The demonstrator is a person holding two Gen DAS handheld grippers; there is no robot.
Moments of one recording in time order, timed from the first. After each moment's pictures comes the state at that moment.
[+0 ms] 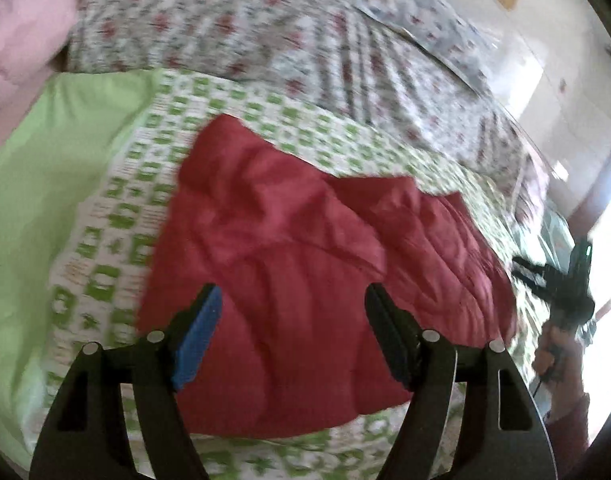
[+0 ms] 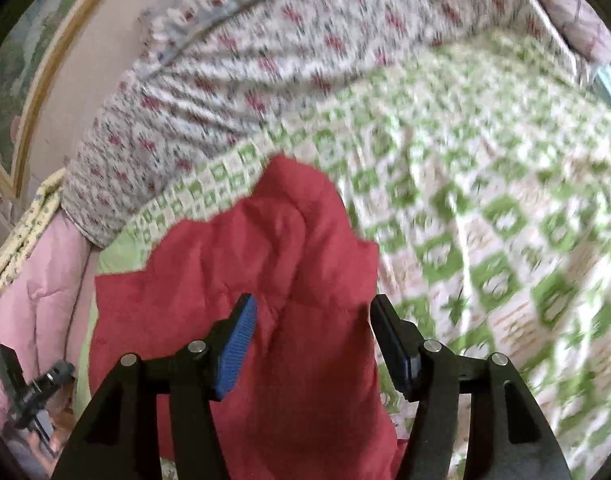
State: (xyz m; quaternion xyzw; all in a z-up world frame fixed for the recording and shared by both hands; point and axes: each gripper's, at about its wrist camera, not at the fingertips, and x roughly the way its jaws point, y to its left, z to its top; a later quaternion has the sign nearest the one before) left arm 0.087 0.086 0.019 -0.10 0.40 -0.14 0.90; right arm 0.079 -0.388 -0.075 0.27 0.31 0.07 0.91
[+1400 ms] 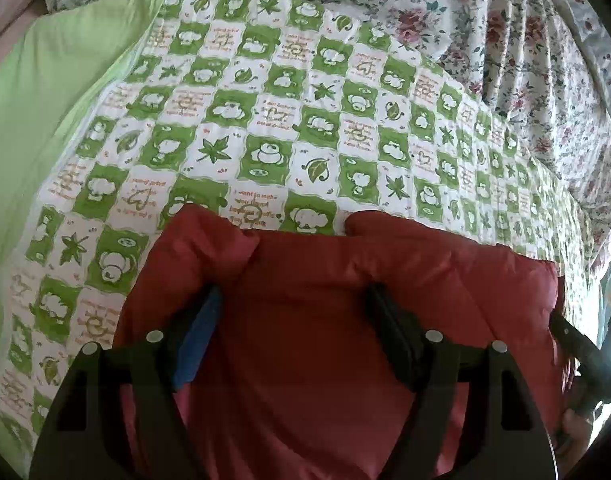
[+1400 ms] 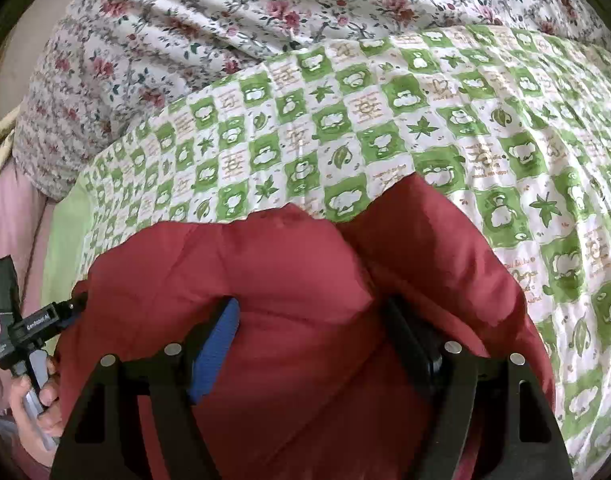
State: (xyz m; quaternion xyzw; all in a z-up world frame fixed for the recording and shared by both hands) left arm 0.300 0.084 -0.065 -0.11 0.52 -0.02 0.85; right arm 0.278 -0.302 -0.120 0.19 0.44 0.08 0.87
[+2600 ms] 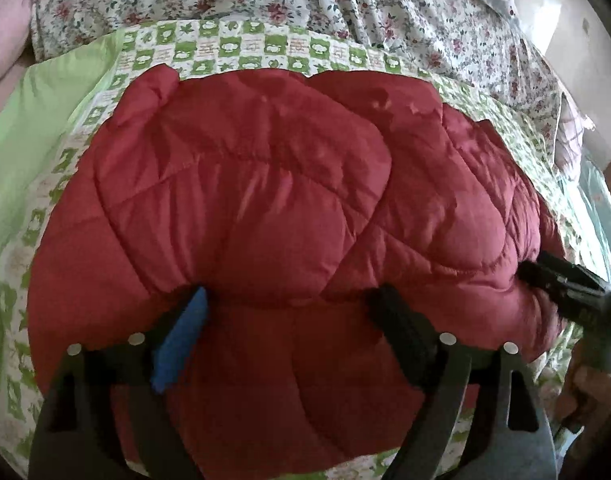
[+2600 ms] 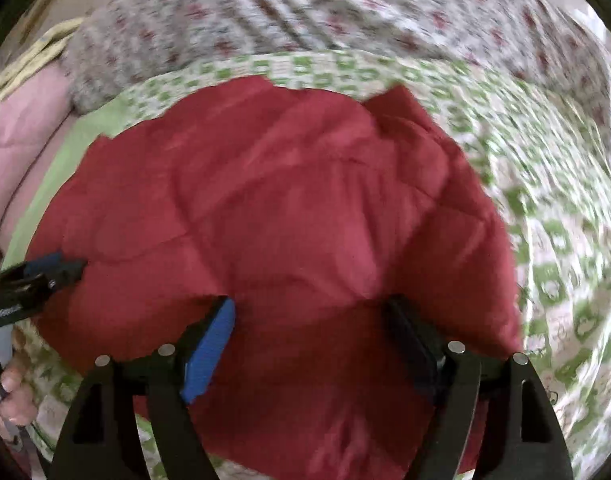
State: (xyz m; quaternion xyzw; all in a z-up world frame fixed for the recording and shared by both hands) left arm 0.131 0.011 -0.056 -0.02 0.46 -0.10 0.88; right arm 0.115 -0.285 -0.115 0.08 0.41 0.06 0.91
